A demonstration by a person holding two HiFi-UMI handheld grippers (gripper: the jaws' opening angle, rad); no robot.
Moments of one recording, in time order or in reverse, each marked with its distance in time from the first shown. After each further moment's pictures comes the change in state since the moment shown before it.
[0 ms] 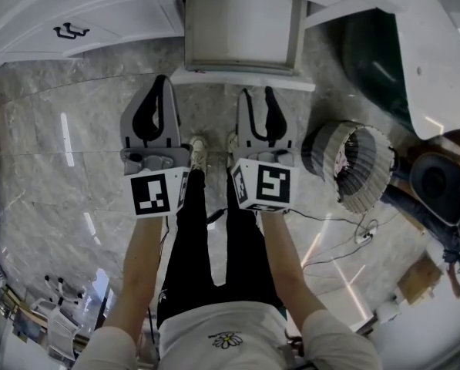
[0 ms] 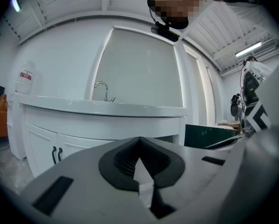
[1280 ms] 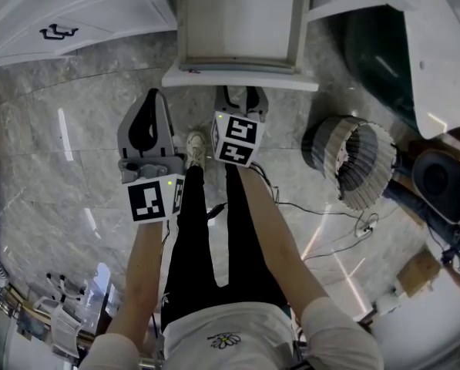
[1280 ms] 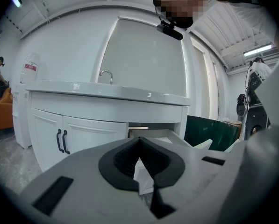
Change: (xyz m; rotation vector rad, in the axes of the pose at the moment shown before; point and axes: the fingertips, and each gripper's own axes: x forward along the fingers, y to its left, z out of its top) left arm -0.011 0.006 -0.049 -0.045 0.098 0.030; right arm 0.081 -0.013 -0.138 0.057 0.278 -0.105
